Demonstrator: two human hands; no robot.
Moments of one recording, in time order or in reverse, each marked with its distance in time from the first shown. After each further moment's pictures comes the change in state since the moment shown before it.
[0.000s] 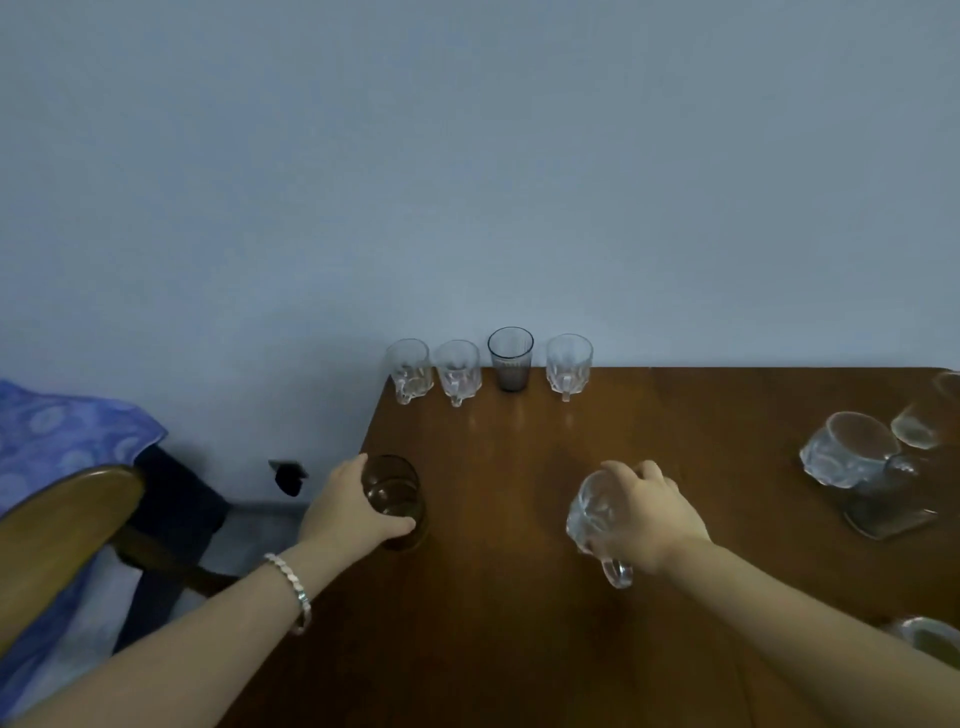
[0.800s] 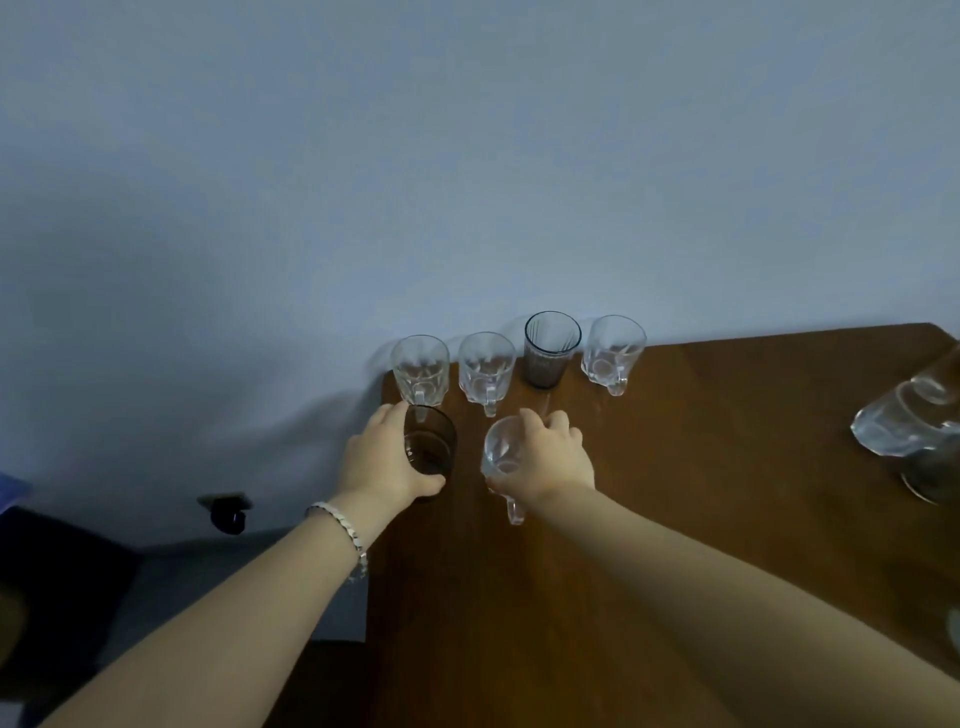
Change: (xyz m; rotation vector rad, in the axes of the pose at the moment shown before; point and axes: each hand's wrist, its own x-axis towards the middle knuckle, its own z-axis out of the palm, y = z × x) left_hand 0.182 -0.028 -0.020 0.141 -0.128 0.289; right_hand 0.152 -0.178 0.077 0.071 0.151 0.177
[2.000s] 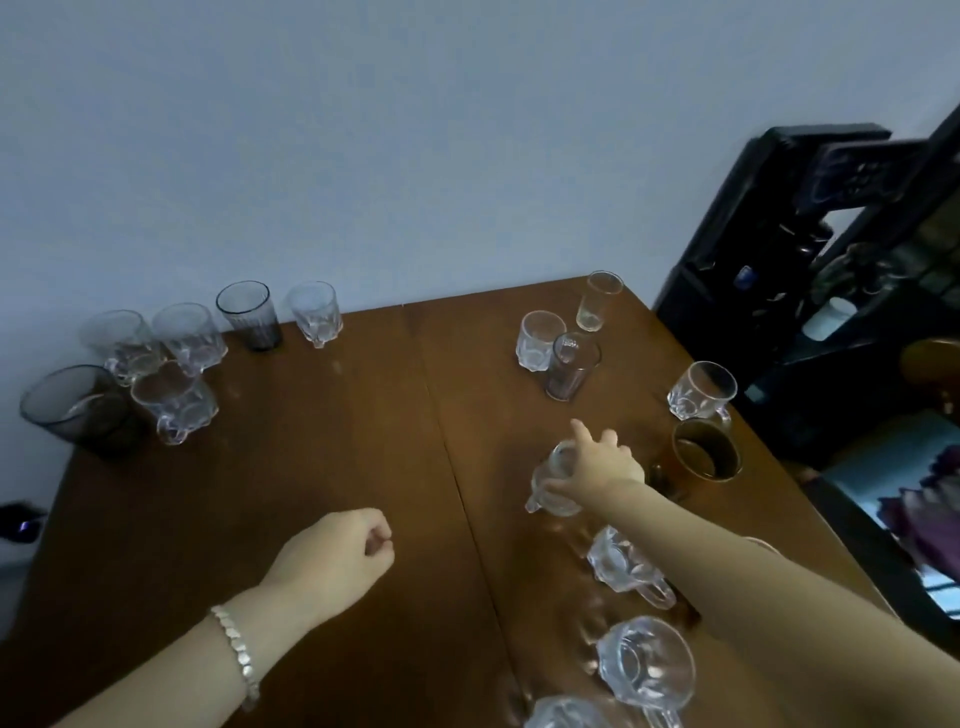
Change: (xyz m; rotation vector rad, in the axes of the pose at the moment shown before) left_hand -0.252 0.280 0.155 0.144 -0.344 0.189; right_hand -0.170 0.418 -0.156 -0.191 -0.042 0.348
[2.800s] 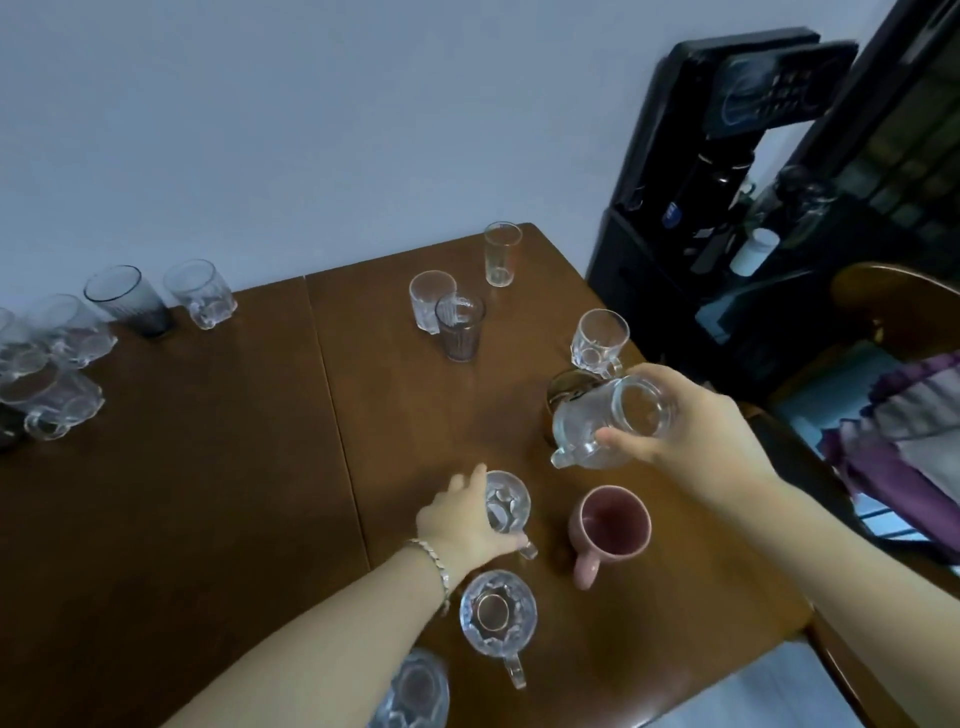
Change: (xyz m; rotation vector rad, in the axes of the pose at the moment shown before) left_hand 0.054 0.219 0.140 0.114 -0.124 0.006; right_hand -0.078 0.199 -0.094 0.437 0.327 -0.201
